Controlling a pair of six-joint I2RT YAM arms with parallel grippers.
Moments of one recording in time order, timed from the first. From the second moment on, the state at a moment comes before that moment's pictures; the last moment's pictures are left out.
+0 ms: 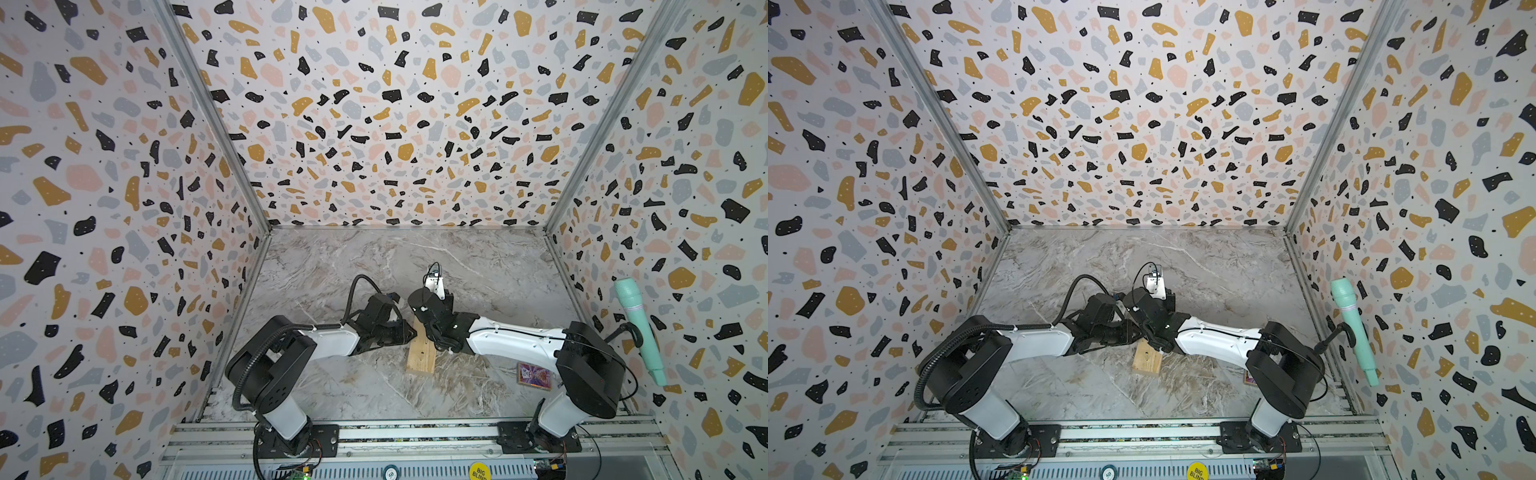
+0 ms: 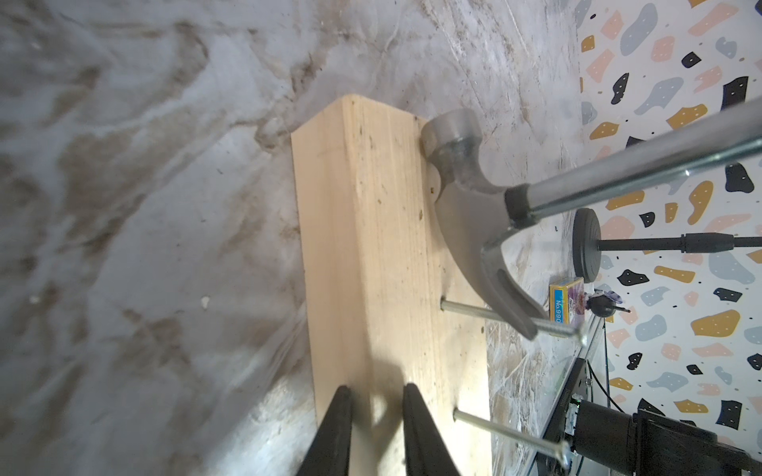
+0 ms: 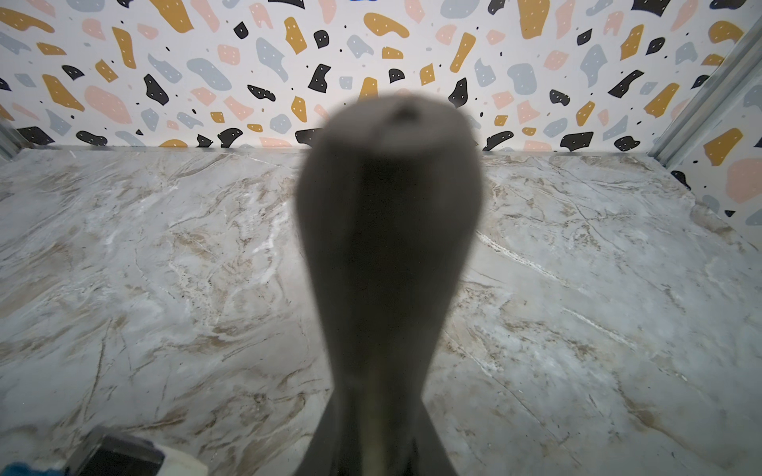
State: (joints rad) left arm -0.68 1.65 0.70 0.16 0.41 -0.71; right arm 0.98 1.62 1.00 0.01 0.83 0.49
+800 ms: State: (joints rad) left arm -0.67 1.65 0.70 0.16 0.41 -0.71; right arm 0.94 1.60 1.07 -0.16 0.73 0.55
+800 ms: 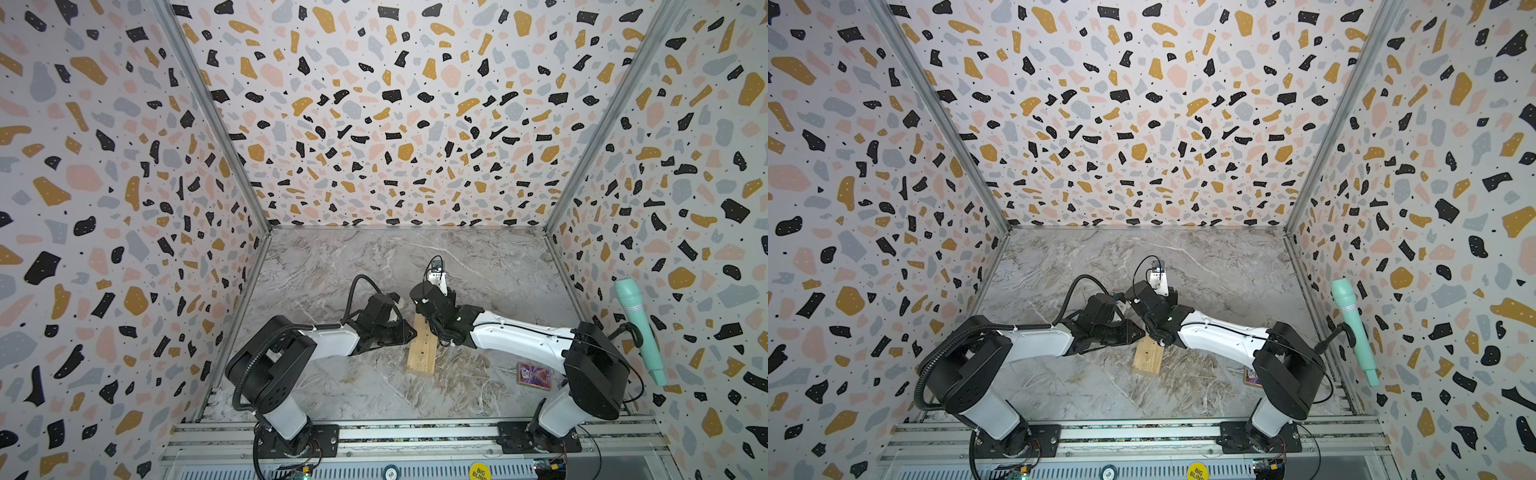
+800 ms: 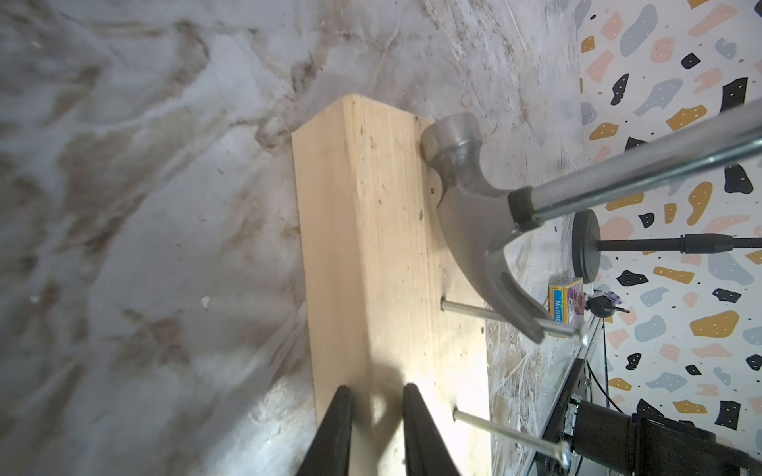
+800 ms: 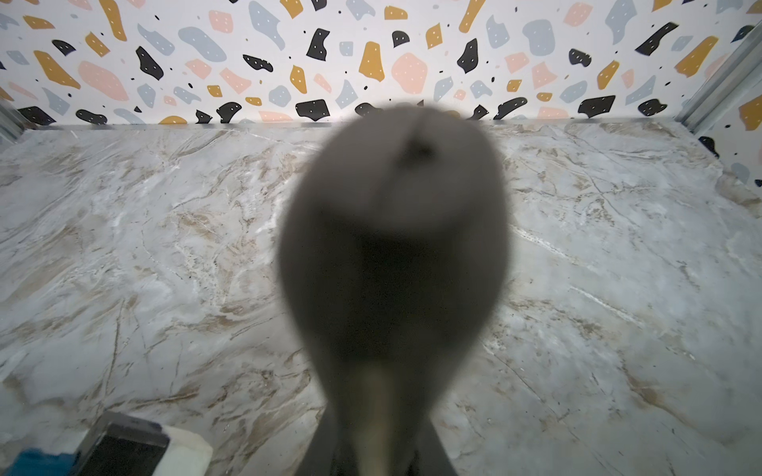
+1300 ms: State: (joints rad) left arm -0.67 1.65 0.70 0.16 0.42 -0.71; right arm 0.93 1.62 1.16 -0.31 0.67 0.56
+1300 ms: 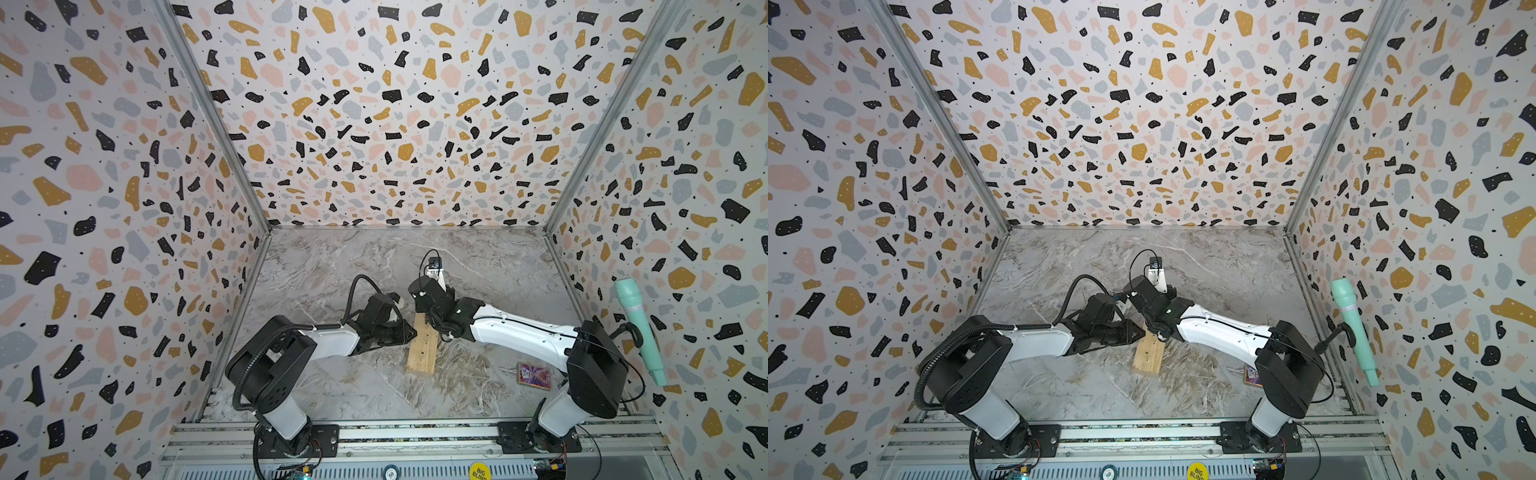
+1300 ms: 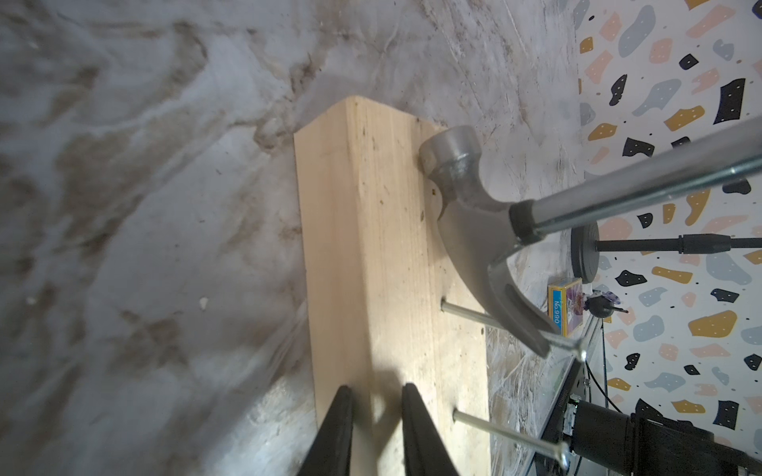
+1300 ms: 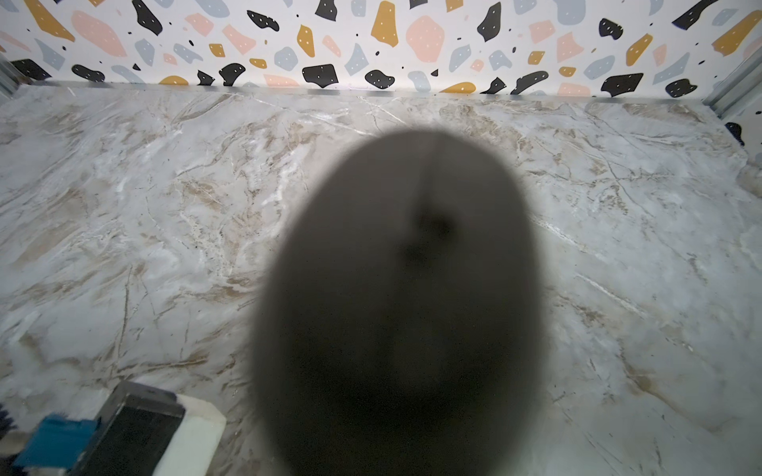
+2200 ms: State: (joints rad) left arm -0.67 1.65 0.70 0.17 0.42 -0.71; right arm 0.87 1.66 1.30 -0.48 0.53 0.57
